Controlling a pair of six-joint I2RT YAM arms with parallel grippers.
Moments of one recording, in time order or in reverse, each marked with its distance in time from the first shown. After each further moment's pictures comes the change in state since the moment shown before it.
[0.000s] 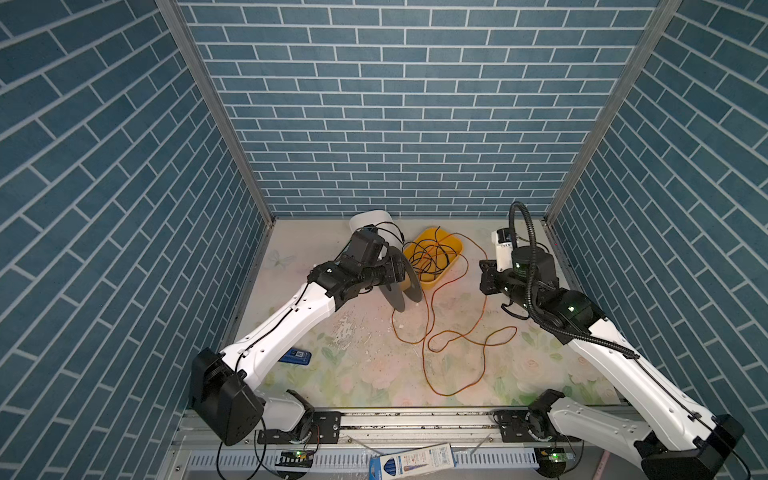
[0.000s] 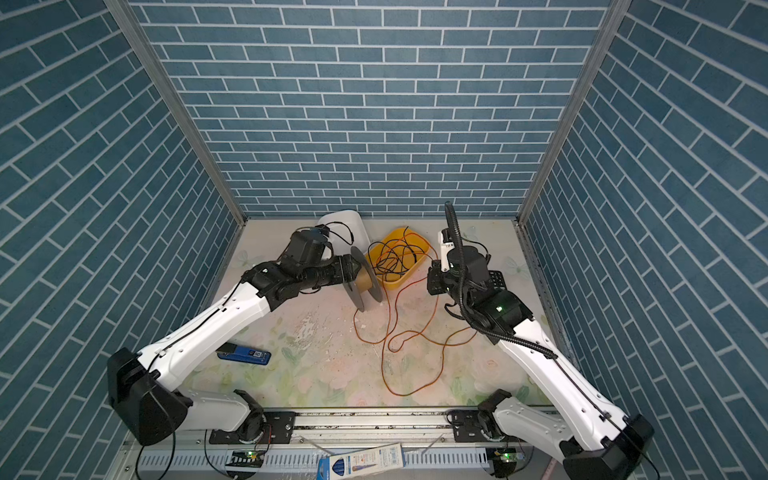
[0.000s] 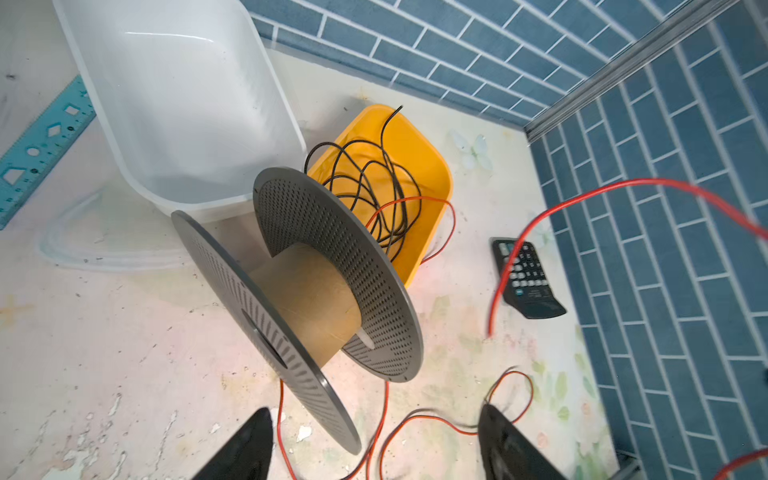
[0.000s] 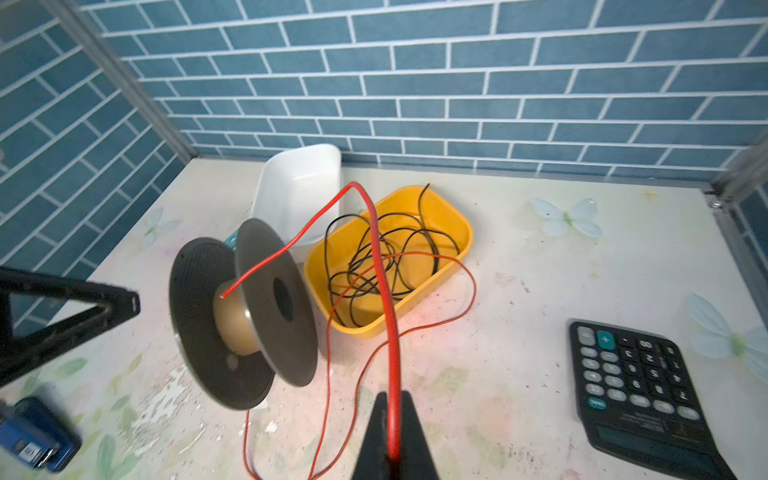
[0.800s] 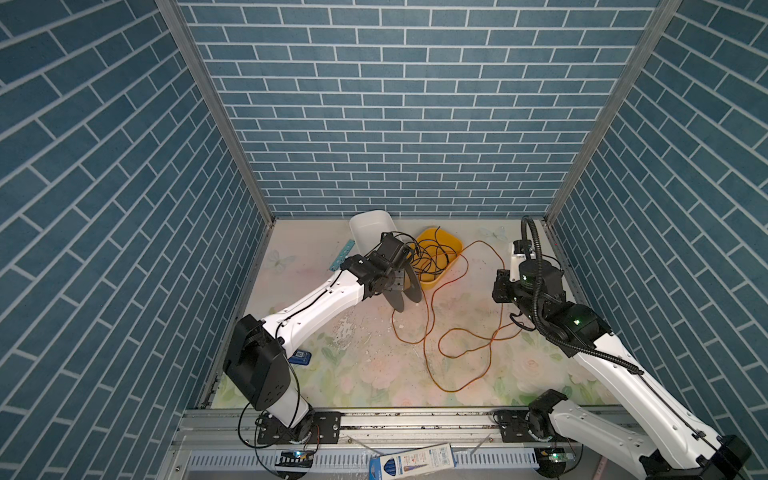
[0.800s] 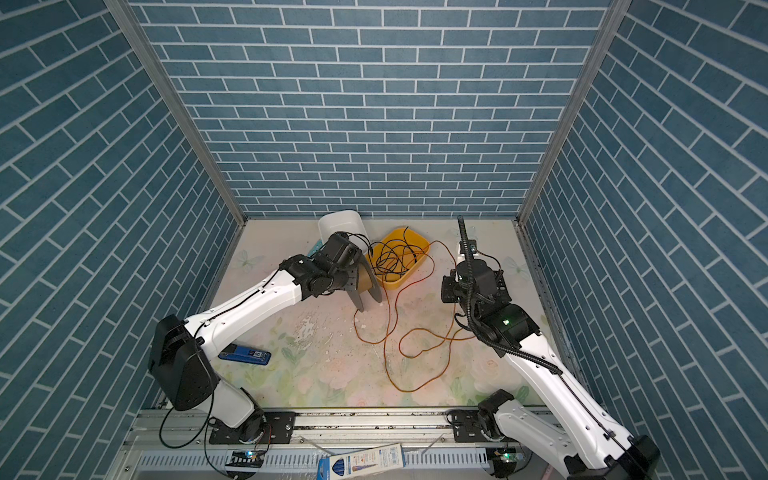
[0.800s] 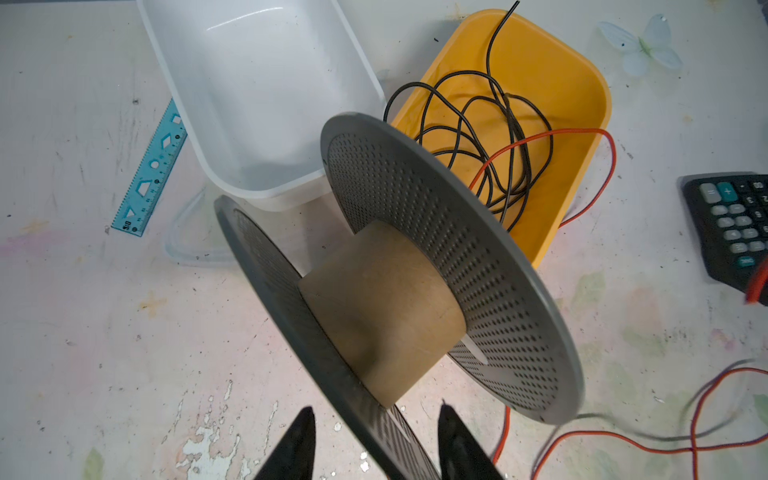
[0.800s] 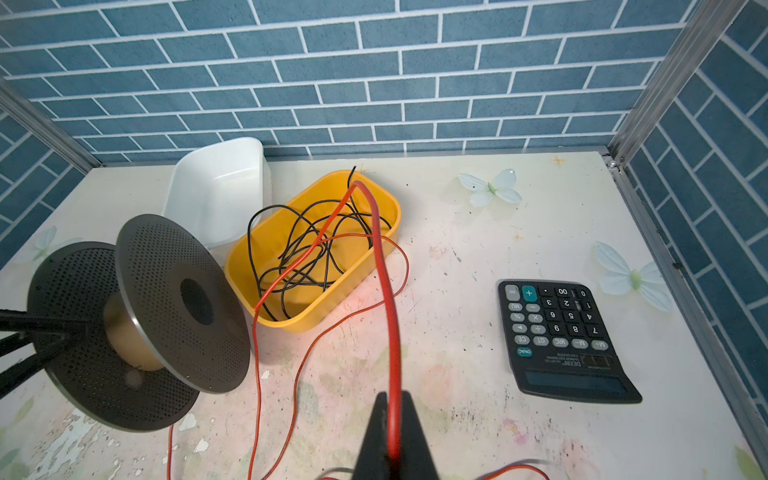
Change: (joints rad) left arm -0.064 0.191 0.097 -0.145 -0.254 0.129; right arm -0.044 -0.071 -0.115 0.010 0.089 0.004
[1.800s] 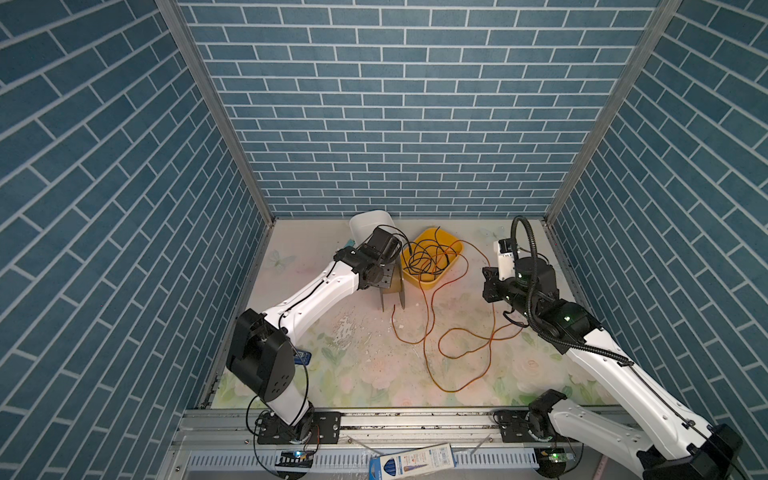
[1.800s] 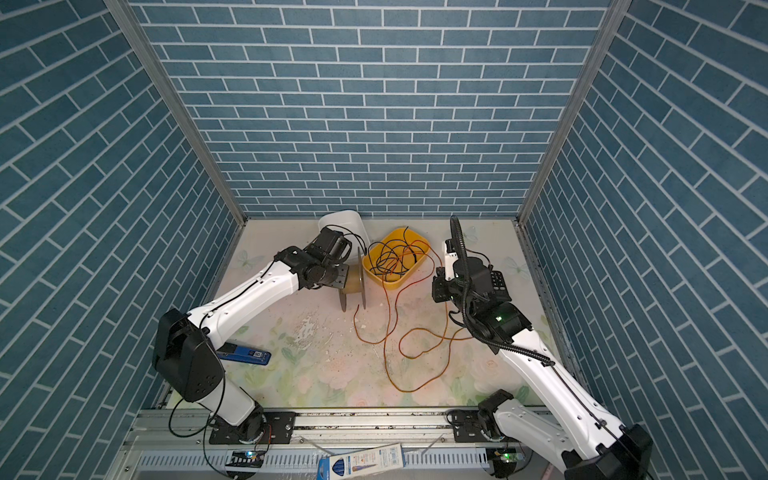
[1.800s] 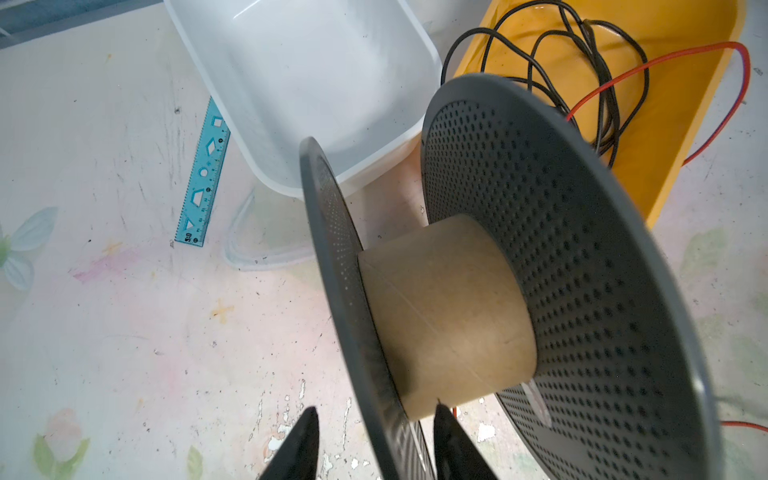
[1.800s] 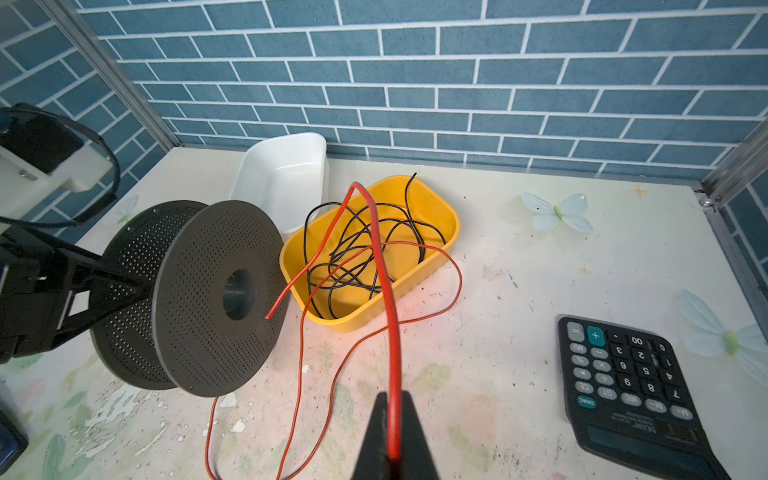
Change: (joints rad) left arm 0.111 0.027 0.031 -0.085 0.029 0.195; right arm 0.000 0.043 -0.034 0.131 -0.159 -0.097
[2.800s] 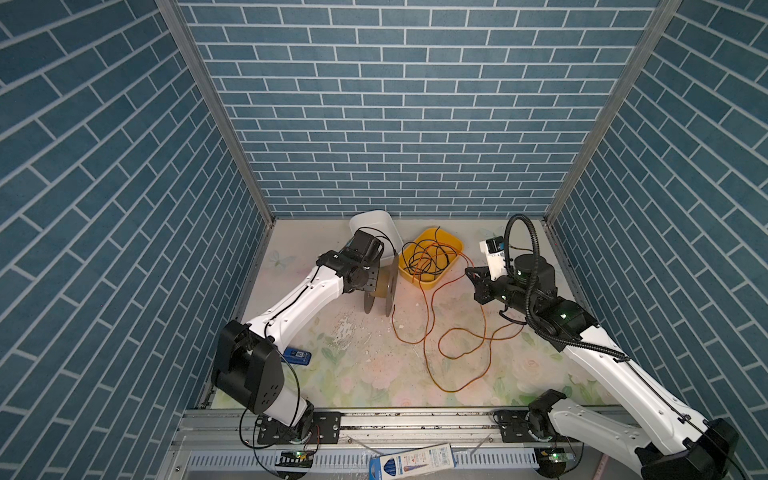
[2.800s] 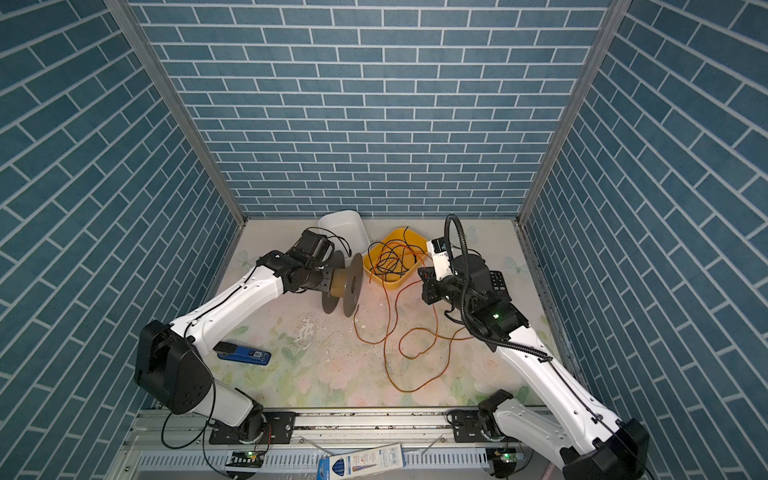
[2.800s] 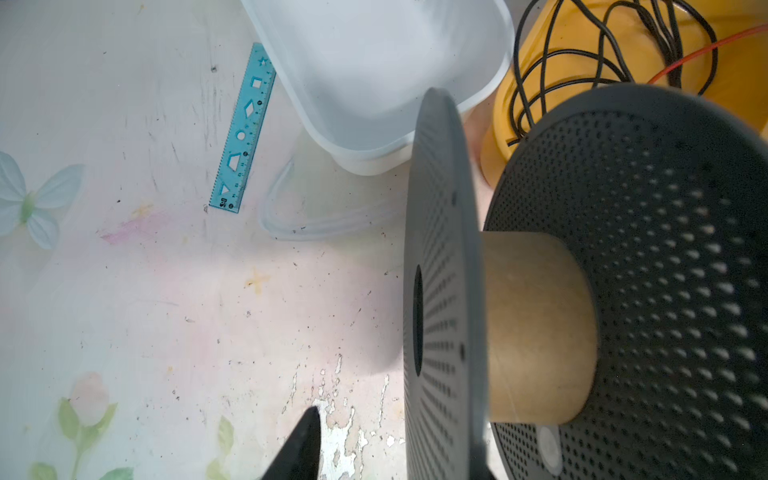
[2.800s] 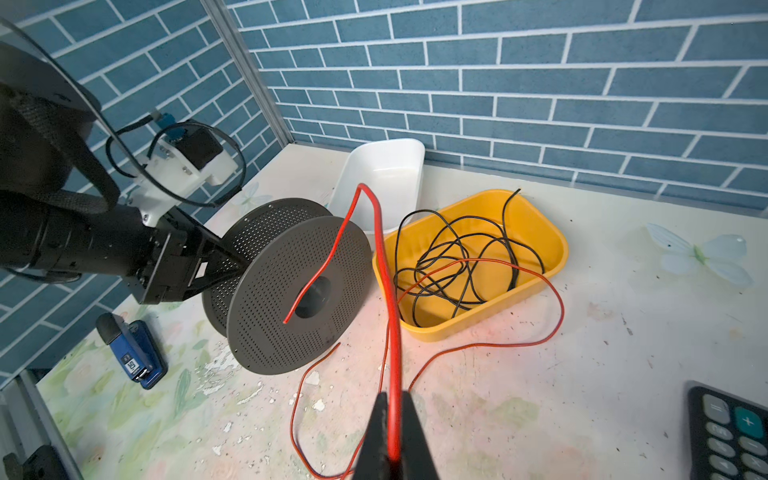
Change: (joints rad) left arm 0.097 -0.085 -0.106 0.003 0.042 0.028; right arm 0.000 0.026 0.000 0.082 -0.287 -0.027
